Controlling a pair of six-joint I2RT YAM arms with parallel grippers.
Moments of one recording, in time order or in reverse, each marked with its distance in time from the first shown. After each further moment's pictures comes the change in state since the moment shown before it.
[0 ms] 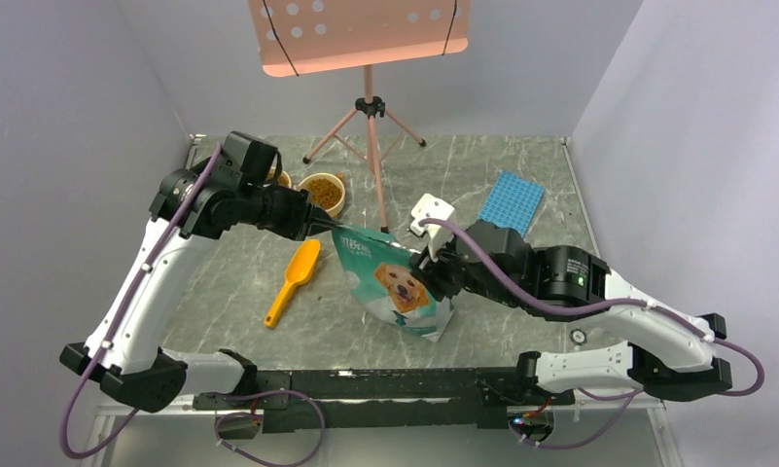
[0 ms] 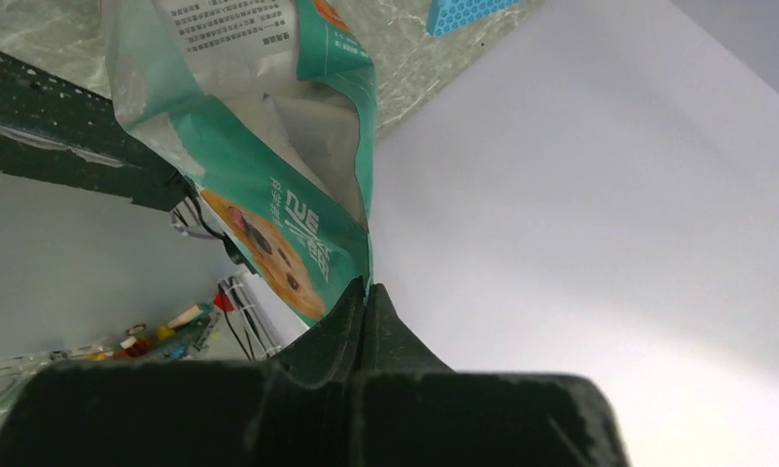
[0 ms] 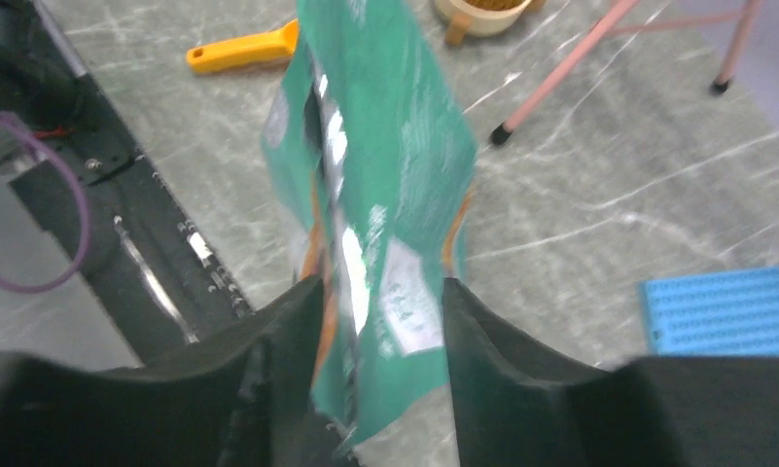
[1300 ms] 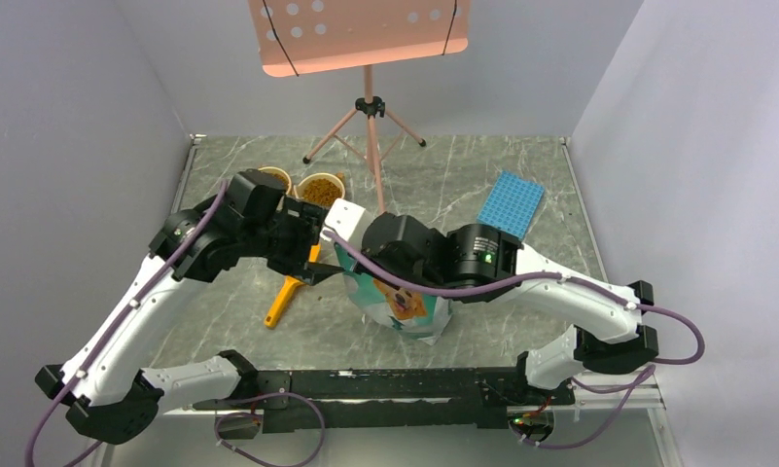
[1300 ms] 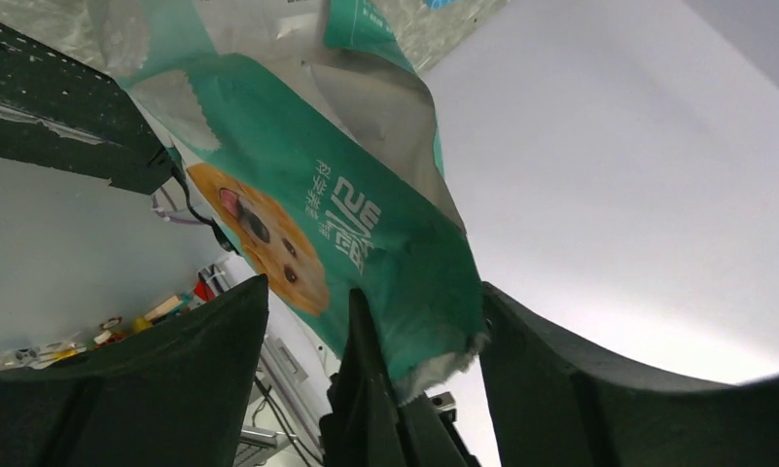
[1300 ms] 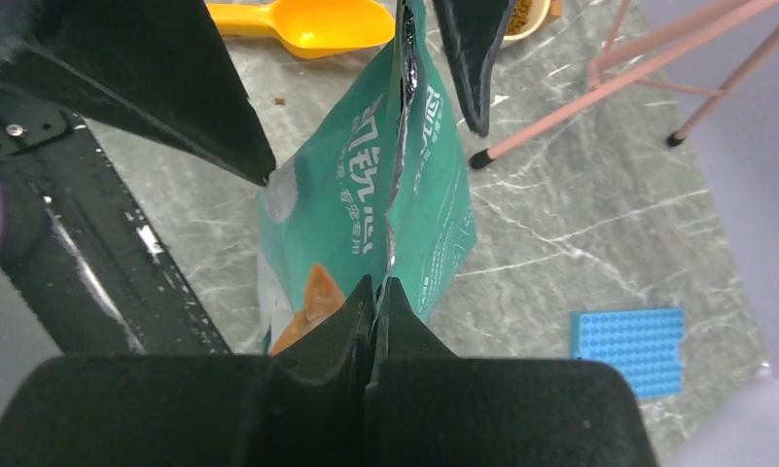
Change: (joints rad) left arm -0.147 -0.189 -0.242 0.134 -0.094 -0.203; right arm 0.100 0.426 0.381 -0.129 0.113 -0.154
